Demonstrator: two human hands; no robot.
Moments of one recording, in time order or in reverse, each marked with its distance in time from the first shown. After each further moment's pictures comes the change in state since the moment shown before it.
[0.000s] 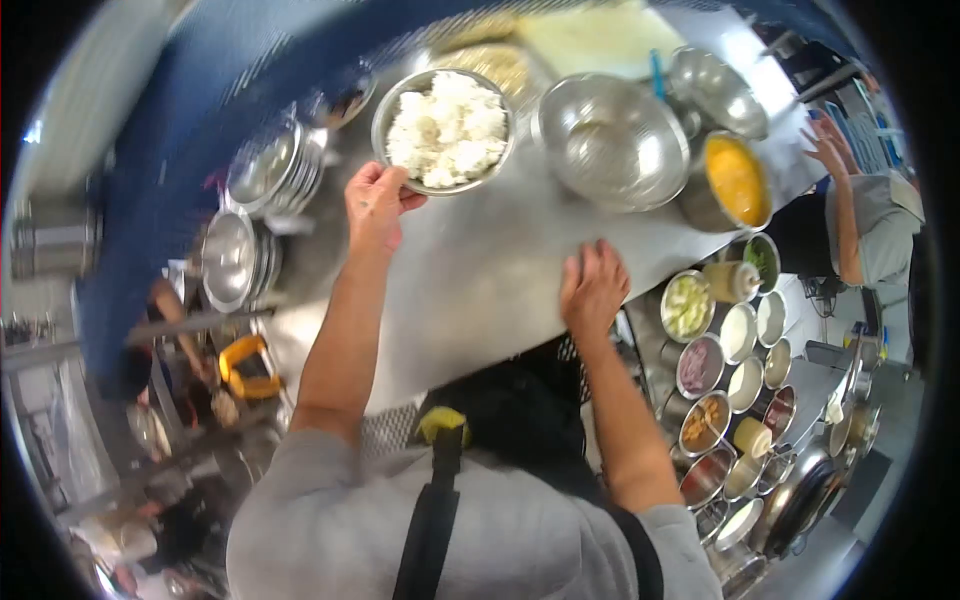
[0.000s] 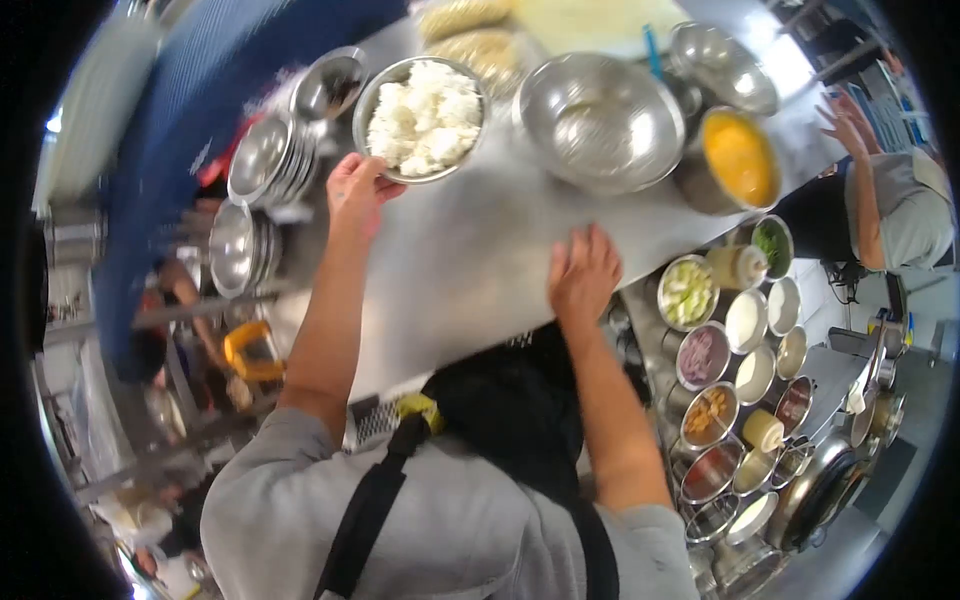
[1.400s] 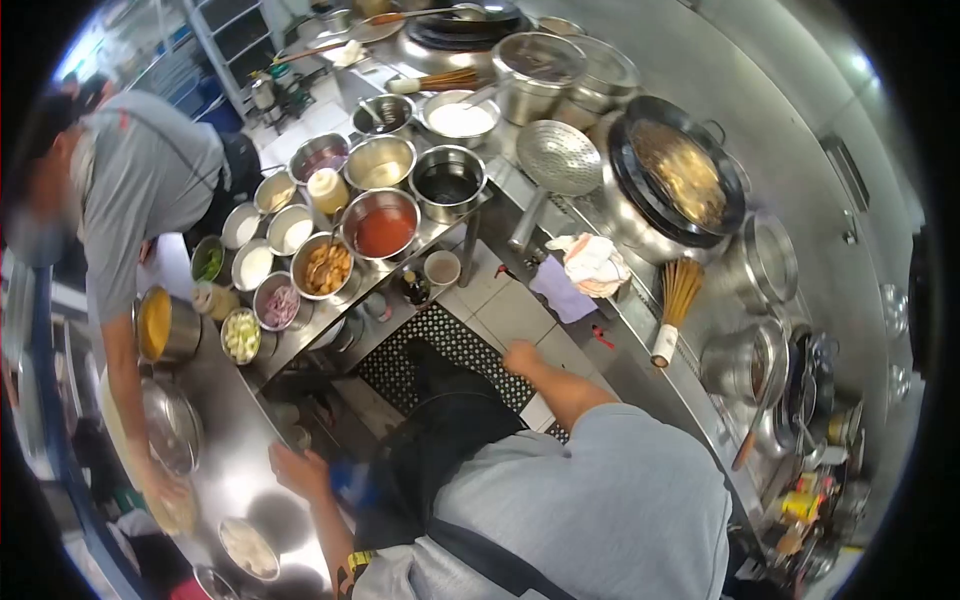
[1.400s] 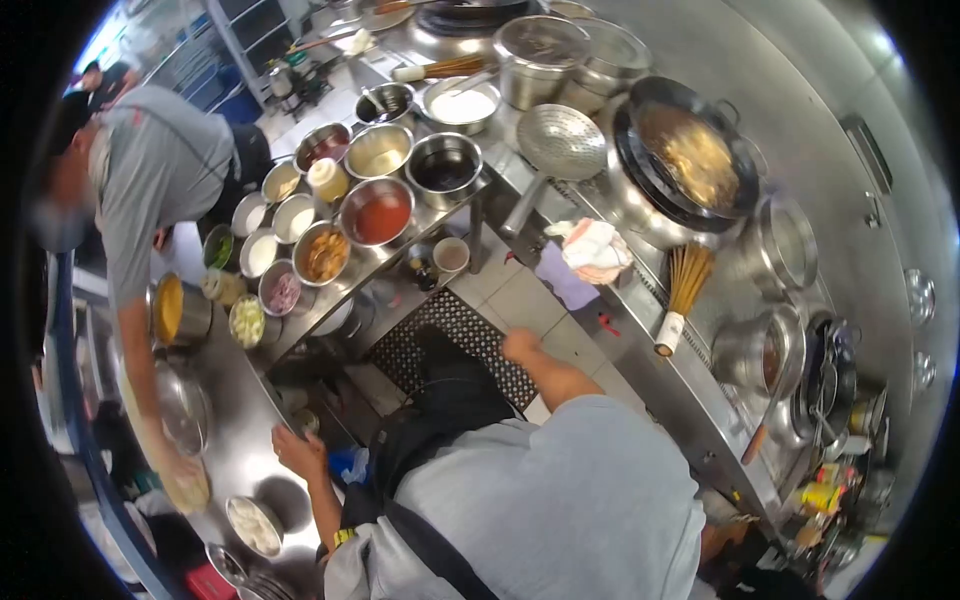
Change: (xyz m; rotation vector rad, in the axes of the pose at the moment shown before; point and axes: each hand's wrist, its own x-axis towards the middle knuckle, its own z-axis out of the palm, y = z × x) left_hand -0.204 -0.145 0.054 1.374 -1.031 1.182; right_hand -0.575 0.033 -0.088 0.179 -0.189 1.846
